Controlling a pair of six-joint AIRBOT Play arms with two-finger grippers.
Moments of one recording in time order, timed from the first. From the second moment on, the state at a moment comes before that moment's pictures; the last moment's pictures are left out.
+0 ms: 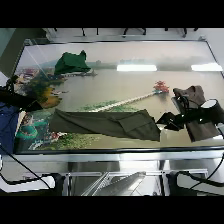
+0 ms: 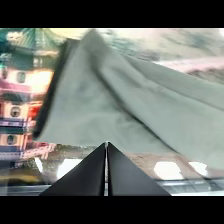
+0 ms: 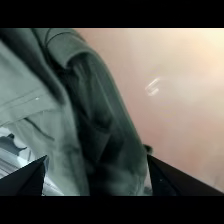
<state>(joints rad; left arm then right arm) 0.37 -1.45 1.43 1.18 -1.55 -1.48 -0.33 -1.39 0.86 -0.87 1.35 1.15</state>
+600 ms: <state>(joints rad) 0.27 -1.42 1.43 1.19 -1.55 -1.45 -0.20 -1.58 0.83 -0.63 1.25 0.99</state>
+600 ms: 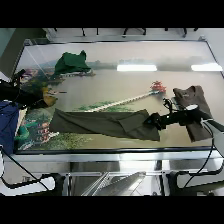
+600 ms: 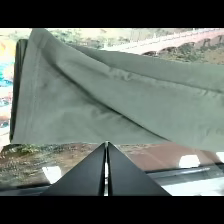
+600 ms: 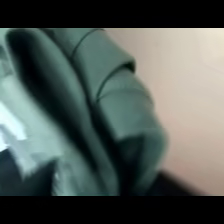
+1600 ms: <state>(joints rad) -0.56 -1.69 1.41 1.03 -1.04 -1.48 -0.04 -1.15 1.29 -0.76 1.39 1.49</state>
